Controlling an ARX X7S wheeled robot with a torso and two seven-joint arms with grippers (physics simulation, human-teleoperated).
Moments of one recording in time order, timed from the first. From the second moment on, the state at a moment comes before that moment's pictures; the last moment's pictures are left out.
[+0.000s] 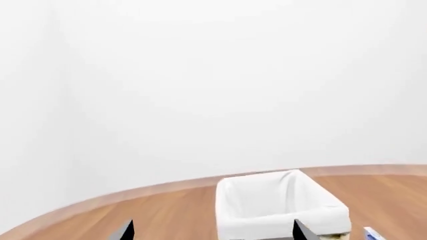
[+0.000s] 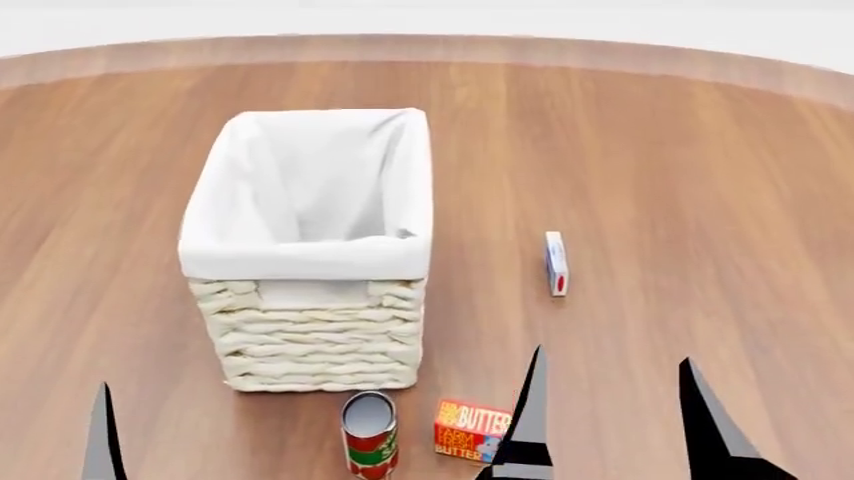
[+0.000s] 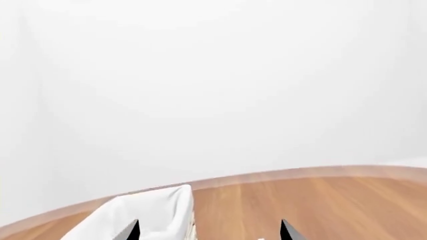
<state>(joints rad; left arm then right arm) 0.15 -0.13 0.17 0.93 0.11 -0.51 -0.19 -0.05 0.13 0.02 -0.76 0.35 0.40 0.14</state>
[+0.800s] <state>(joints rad) 0.14 -0.16 0.20 0.94 0.10 -0.55 -0.24 -0.05 0.18 0.01 -0.76 0.41 0.40 0.19</state>
